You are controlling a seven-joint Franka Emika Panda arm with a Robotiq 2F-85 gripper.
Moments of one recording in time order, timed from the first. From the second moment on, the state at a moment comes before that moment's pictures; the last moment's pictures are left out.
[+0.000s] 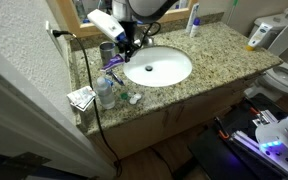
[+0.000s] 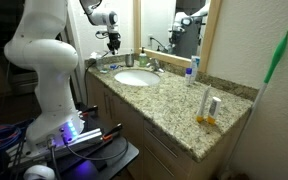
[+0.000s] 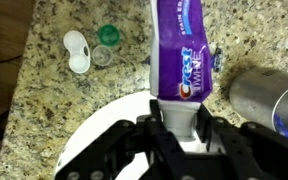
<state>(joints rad) 0.42 0.43 0.23 -1.66 -0.10 2.23 2.00</state>
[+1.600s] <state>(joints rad) 0.54 0.83 0.12 -1.19 -0.13 2.22 2.04</state>
